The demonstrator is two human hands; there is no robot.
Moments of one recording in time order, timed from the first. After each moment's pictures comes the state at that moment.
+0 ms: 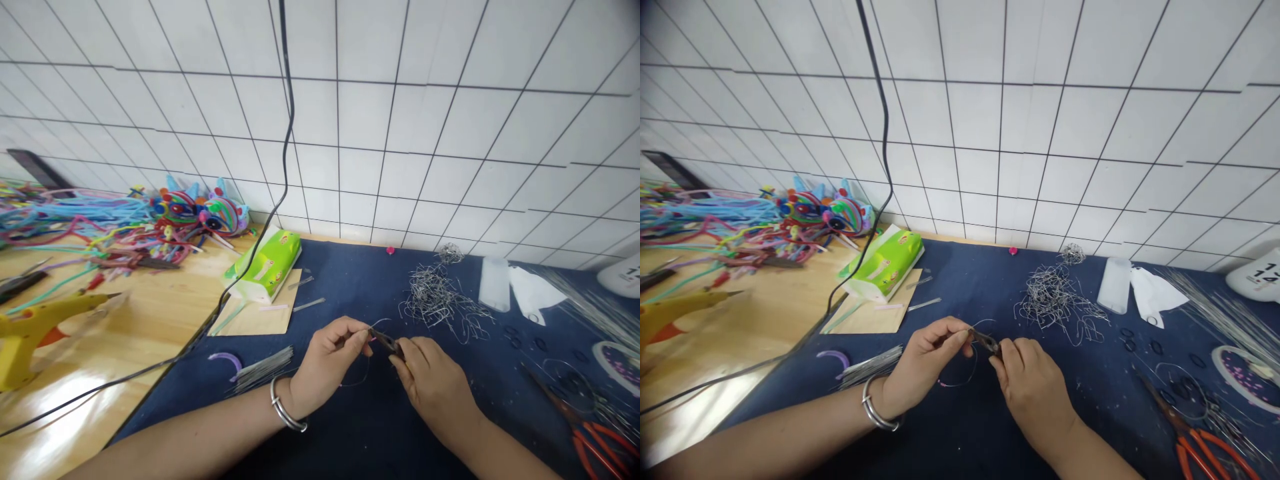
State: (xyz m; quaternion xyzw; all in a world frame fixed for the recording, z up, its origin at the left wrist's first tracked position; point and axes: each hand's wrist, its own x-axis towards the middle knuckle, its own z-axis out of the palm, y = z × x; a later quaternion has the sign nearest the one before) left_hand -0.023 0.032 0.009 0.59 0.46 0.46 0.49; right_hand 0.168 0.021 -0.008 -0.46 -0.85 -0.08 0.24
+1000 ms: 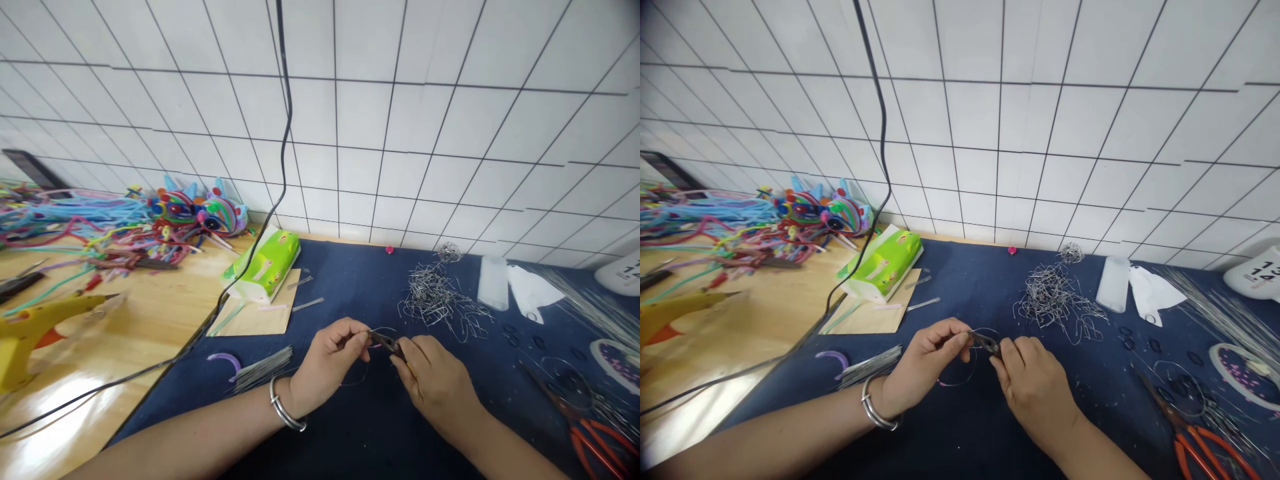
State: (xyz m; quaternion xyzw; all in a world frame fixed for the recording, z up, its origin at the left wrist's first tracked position) left_hand -0.023 0.033 0.004 0.58 0.45 0.43 0.52; right_hand 0.174 0.022 -0.003 -0.44 -0.87 -0.08 0.22
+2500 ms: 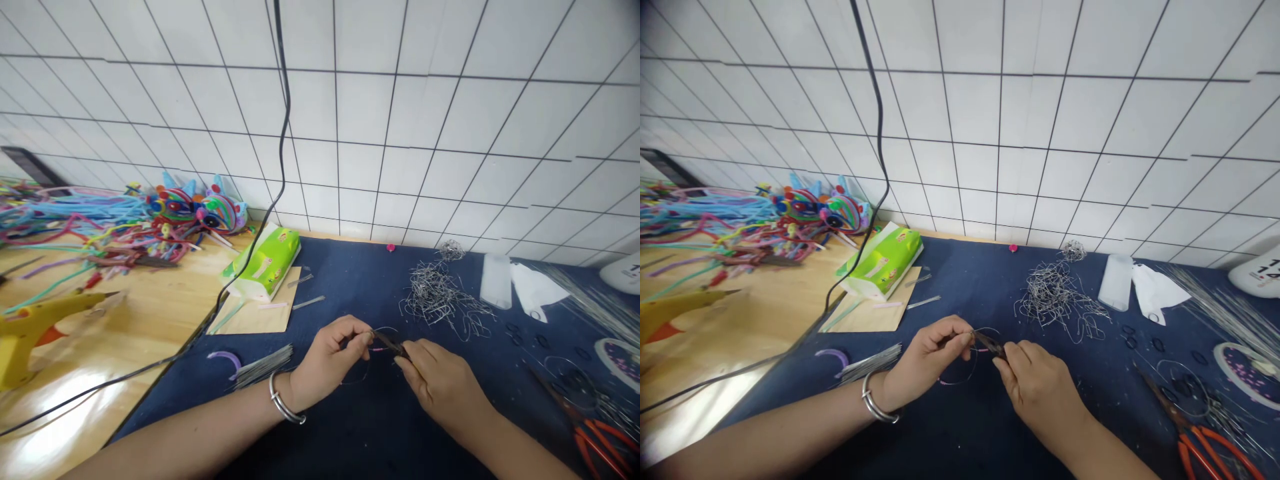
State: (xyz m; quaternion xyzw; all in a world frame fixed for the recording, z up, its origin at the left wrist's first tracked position) left_hand -0.026 0.038 0.006 0.67 0.43 0.41 0.45; right_hand 0.182 0.023 -0.005 -0.43 -0.87 0.01 0.23
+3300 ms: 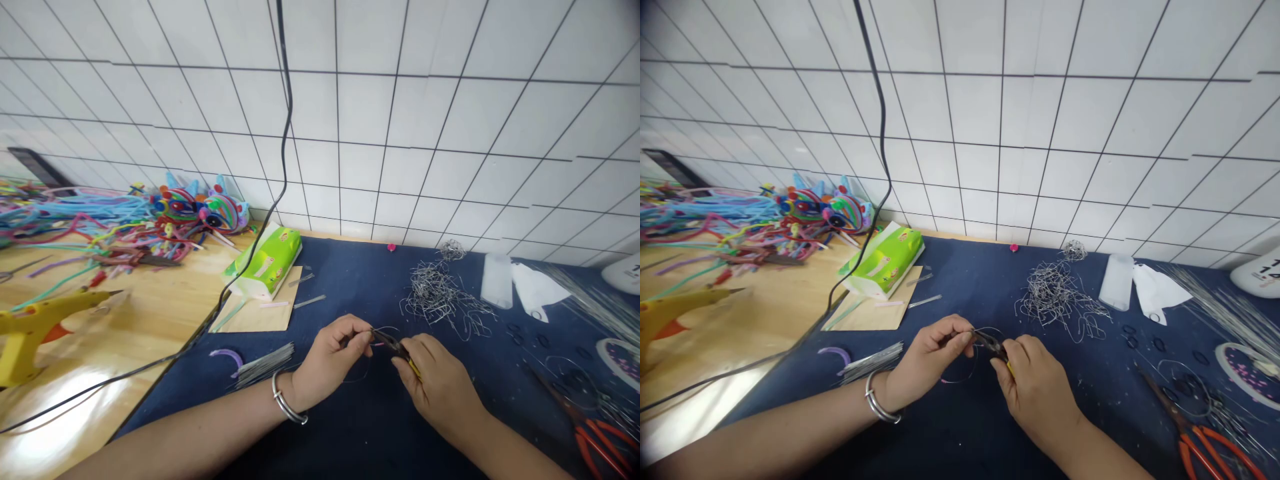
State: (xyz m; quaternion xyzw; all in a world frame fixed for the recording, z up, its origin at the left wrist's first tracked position) left_hand -0.026 0.035 -0.002 0.65 0.44 0.42 0.46; right_hand 0.172 0.020 -0.004 -0.46 -0.85 0.03 0.23
